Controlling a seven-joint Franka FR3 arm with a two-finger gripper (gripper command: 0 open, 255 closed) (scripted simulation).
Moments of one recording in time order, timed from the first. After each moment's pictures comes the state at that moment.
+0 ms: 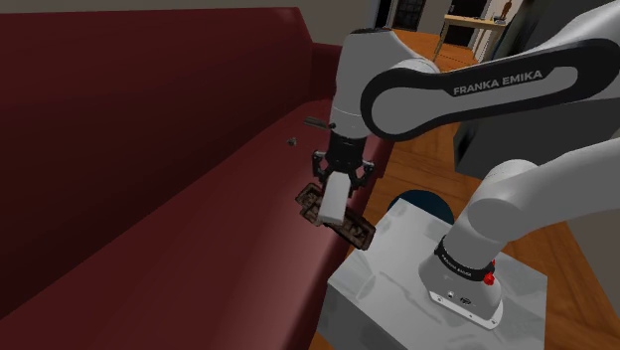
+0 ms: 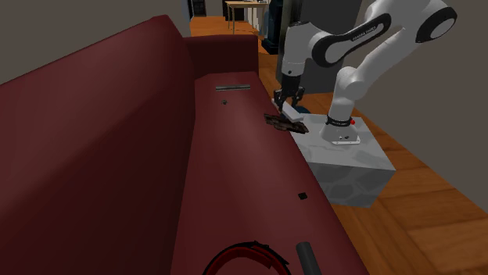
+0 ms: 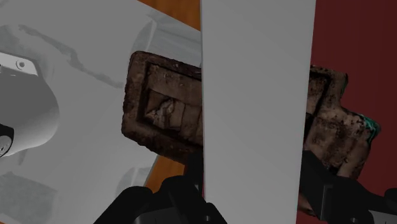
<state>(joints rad) -0.08 -0.68 0.57 -2.63 0.39 2.00 1.31</state>
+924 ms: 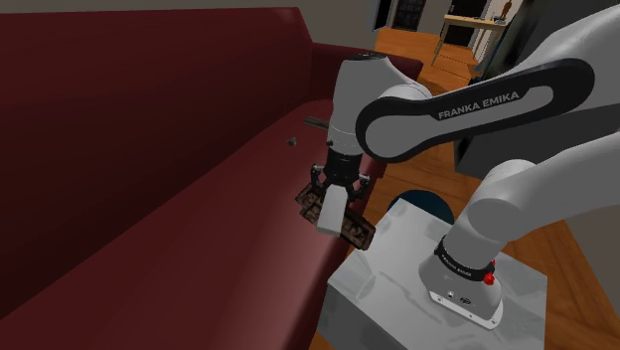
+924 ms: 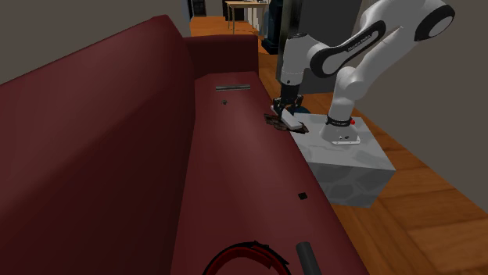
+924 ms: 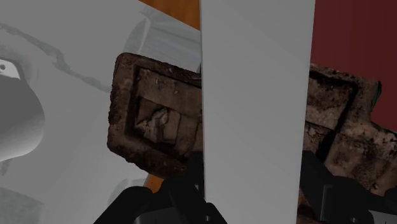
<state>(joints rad) -0.08 -0.63 0.61 -2.70 0.41 2.12 1.31</state>
